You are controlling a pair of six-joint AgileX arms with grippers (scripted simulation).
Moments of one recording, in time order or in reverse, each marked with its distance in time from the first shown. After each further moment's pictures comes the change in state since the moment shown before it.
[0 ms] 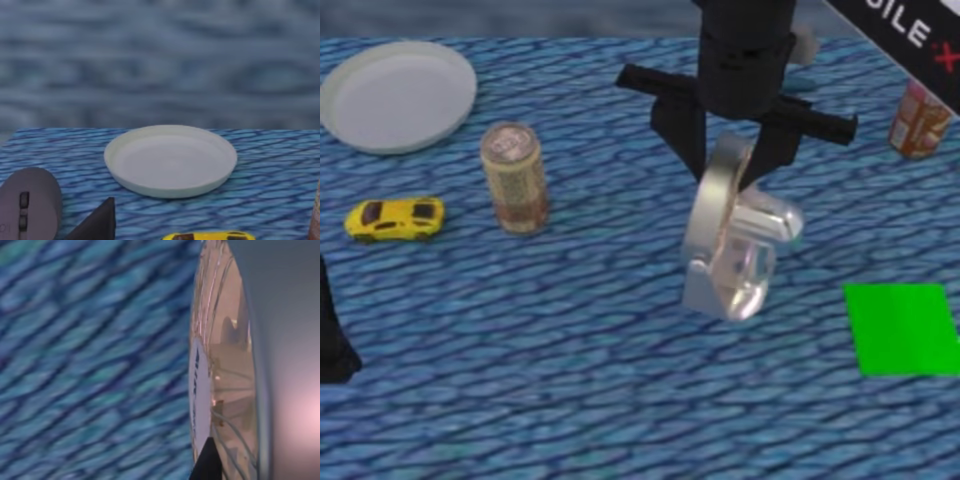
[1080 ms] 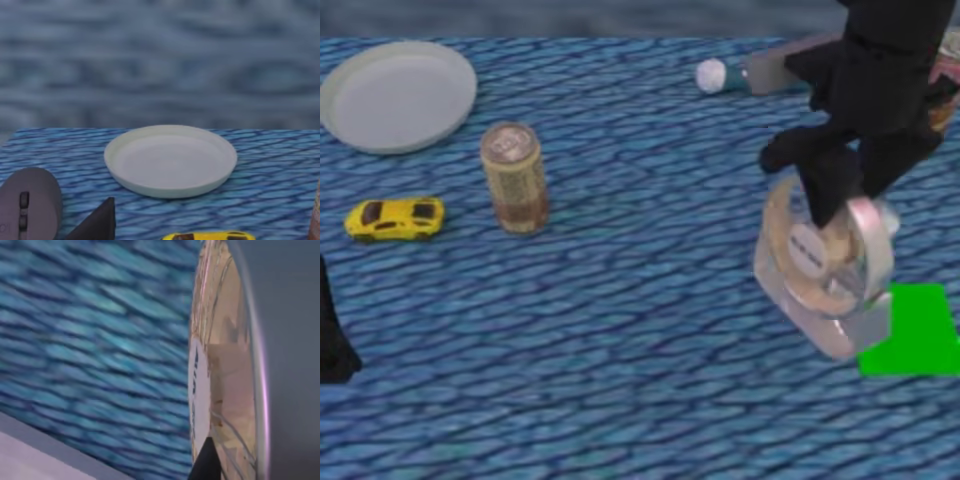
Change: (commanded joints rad) left arm 0.000 0.000 0.000 0.000 0.000 0.000; right arm -0.159 -0.321 -0.459 0.026 -0.106 -1.065
